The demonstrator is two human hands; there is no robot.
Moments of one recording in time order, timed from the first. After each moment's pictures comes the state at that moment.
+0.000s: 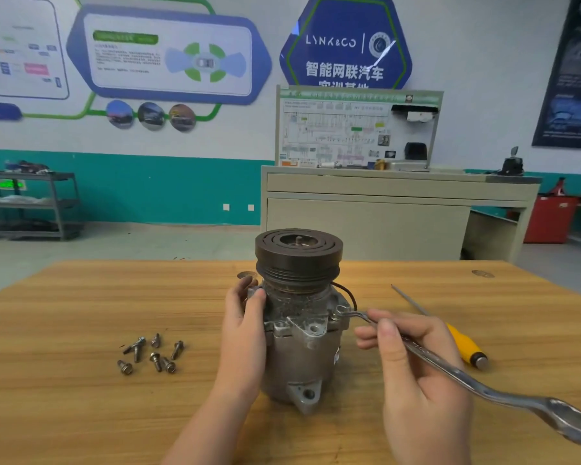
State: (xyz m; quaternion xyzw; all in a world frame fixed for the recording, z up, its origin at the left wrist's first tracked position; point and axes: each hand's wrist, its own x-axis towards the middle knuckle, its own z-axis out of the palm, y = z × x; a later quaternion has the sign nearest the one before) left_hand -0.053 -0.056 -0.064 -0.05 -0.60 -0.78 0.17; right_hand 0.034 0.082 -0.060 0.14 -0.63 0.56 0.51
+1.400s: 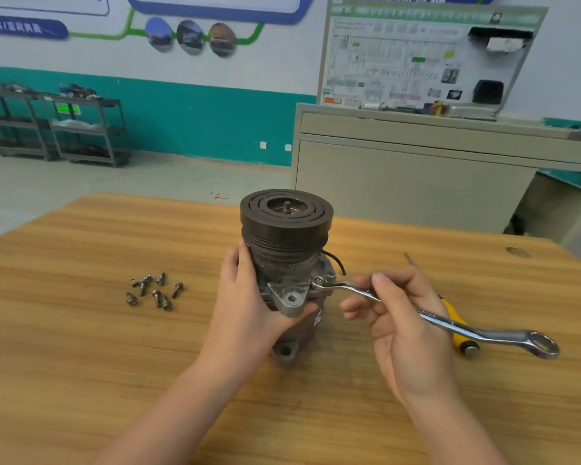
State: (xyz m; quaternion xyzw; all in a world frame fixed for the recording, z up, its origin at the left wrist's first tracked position) left_hand -0.021 -0.035 -0.056 -0.08 -0.86 -0.43 0.25; right_hand 0.004 0.138 -0.035 0.14 -0.52 0.82 0.18
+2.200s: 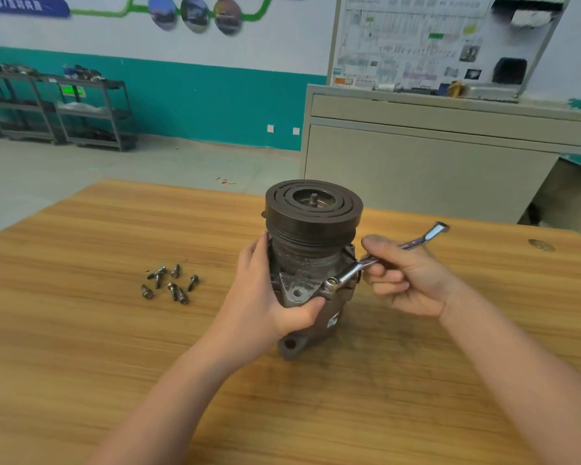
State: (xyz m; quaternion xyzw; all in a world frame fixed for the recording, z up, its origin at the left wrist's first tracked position) left_hand -0.025 -0.057 -0.044 -0.13 -0.86 -0.47 0.15; right_hand -0.072 0.157 -0.002 0.08 -0.48 0.84 -0.25
